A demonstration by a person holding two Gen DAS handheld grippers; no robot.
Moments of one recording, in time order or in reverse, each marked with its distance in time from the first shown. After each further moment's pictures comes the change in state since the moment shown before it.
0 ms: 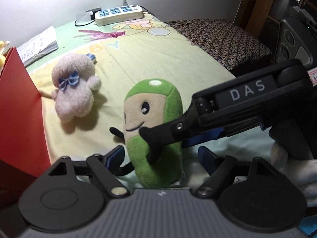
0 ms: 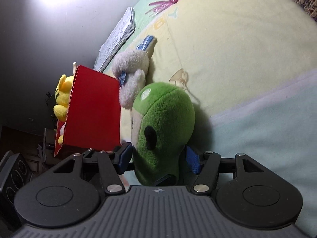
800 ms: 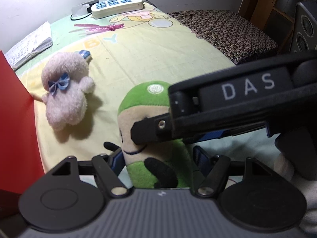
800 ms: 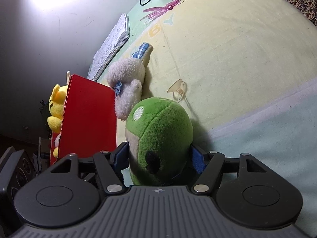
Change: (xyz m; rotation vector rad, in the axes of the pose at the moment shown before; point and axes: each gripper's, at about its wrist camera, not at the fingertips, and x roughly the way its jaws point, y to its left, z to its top) left arm 0.038 0.002 0.024 0.010 0.066 0.009; right arm 0.007 0.003 0.007 0.022 -0.017 -0.020
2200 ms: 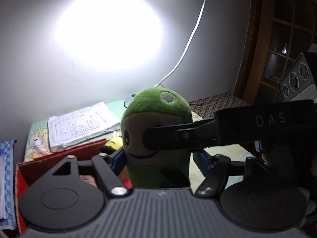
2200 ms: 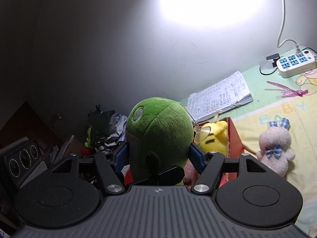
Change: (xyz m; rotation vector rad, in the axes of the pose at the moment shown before) left arm -0.236 0.170 -0.028 -0.005 -0.505 -0.015; right arm 0.015 0.255 -0.043 -0.416 -0.326 0.208
